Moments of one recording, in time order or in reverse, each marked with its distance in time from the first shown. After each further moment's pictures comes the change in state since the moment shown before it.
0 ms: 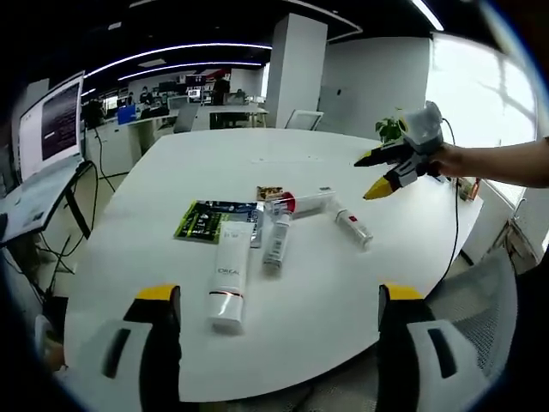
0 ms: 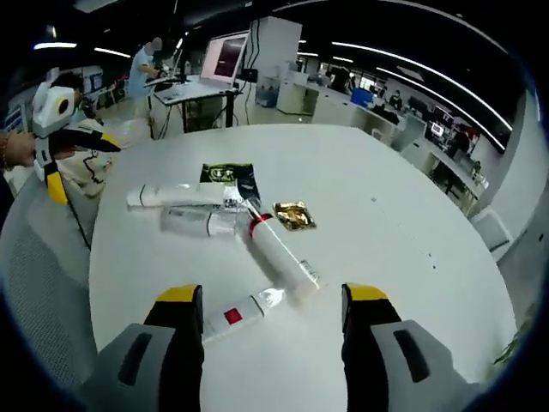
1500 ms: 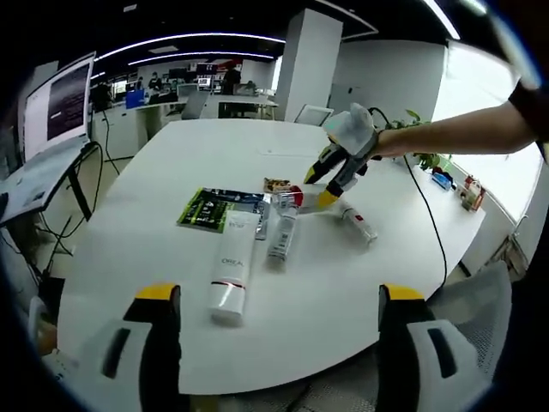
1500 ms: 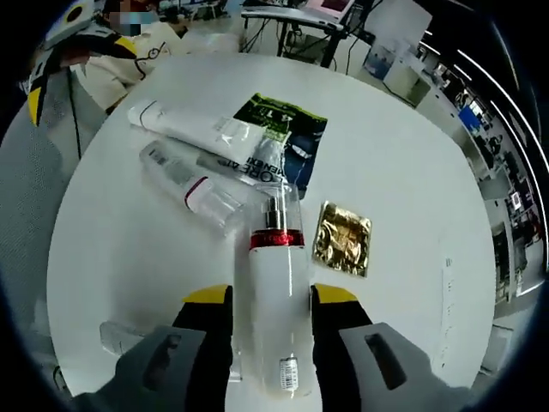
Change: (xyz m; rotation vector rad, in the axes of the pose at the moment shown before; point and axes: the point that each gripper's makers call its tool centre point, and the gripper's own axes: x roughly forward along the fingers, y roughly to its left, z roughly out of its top) left arm 0.001 0.008 -0.008 -0.080 0.032 0.018; right arm 0.128 0.010 0.005 -0.434 0.251 0.336
